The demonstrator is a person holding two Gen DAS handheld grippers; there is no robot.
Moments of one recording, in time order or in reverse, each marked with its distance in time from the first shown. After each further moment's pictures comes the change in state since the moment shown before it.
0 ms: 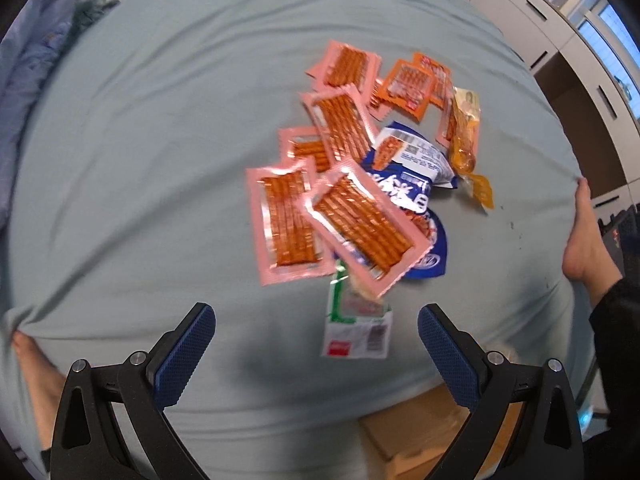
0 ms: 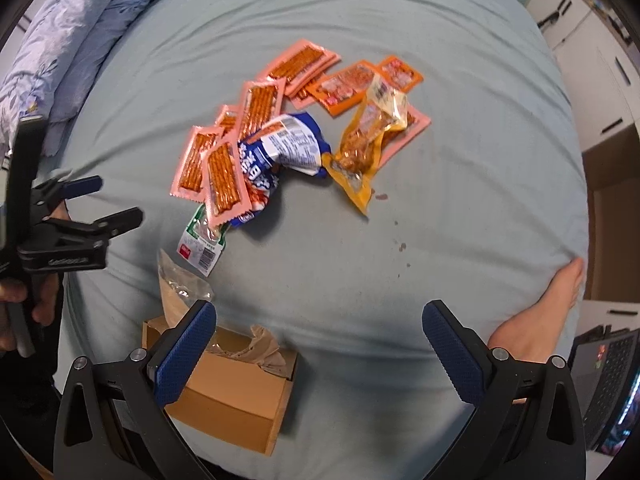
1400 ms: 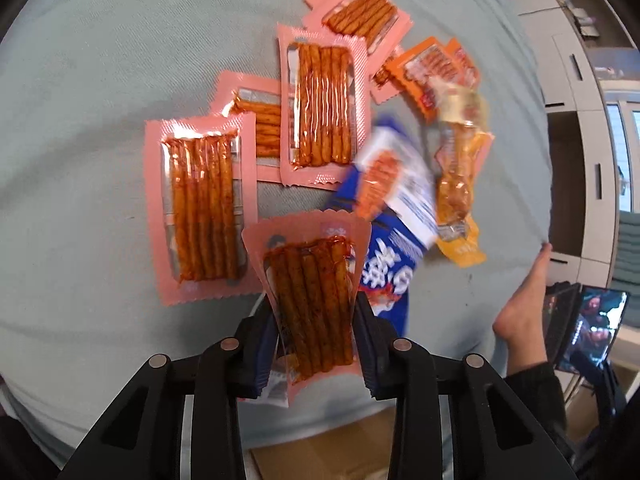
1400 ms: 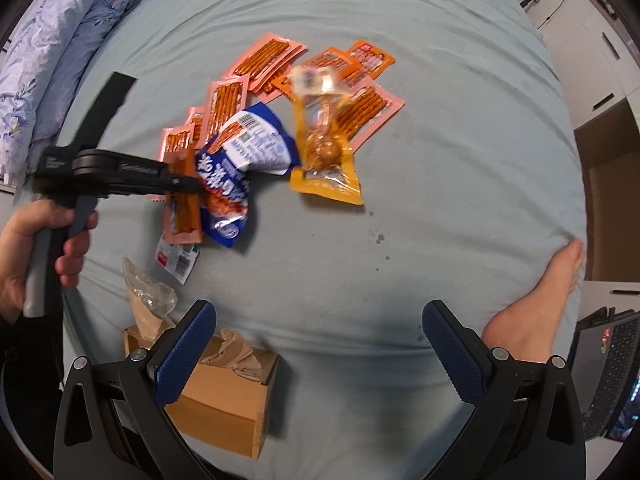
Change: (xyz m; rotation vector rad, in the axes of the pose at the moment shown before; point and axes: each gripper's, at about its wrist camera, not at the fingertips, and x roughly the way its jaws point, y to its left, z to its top) left arm 0.076 -0.008 0.052 -0.275 0.227 -0.273; right arm 0.012 -0.016 -0.003 0.061 -0.001 -0.069
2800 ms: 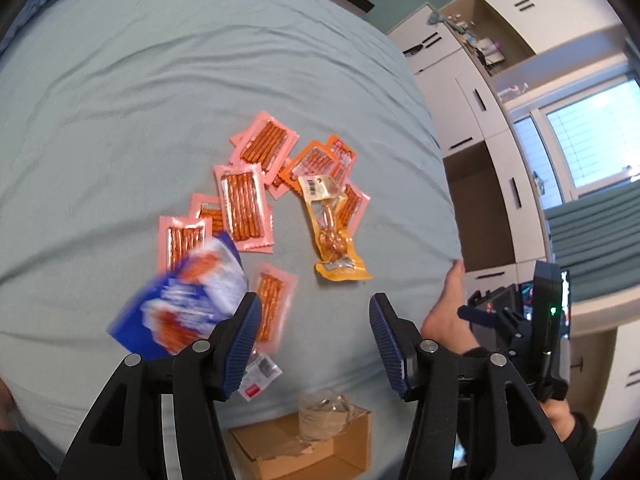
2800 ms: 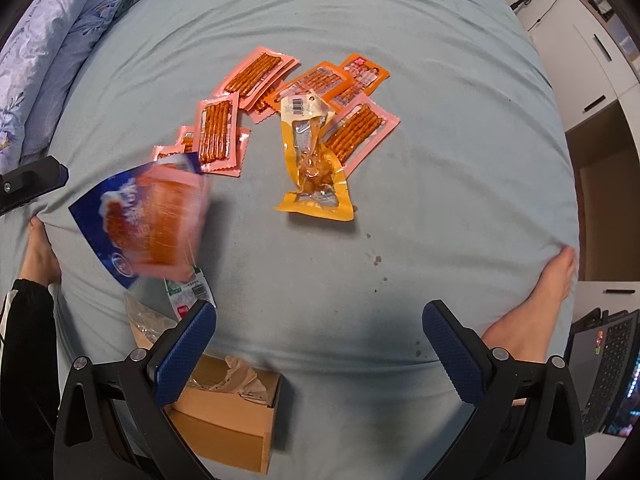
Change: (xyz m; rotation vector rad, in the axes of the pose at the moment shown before) left arm -0.136 -0.018 -0.044 0.138 -0.294 -0.195; right arm 0.005 0.007 0.018 0.024 -0.014 -0.024
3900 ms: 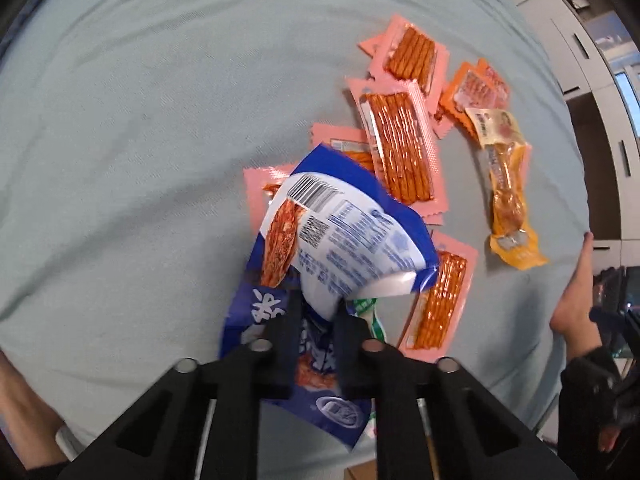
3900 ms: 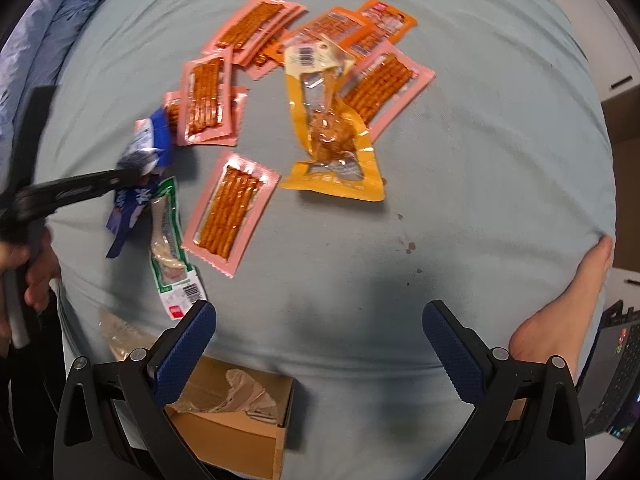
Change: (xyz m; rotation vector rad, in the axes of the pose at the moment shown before) left arm 0.103 0.087 0.001 0.007 0.197 0.361; right arm 0.069 0.000 0.025 0.026 0.161 0.056
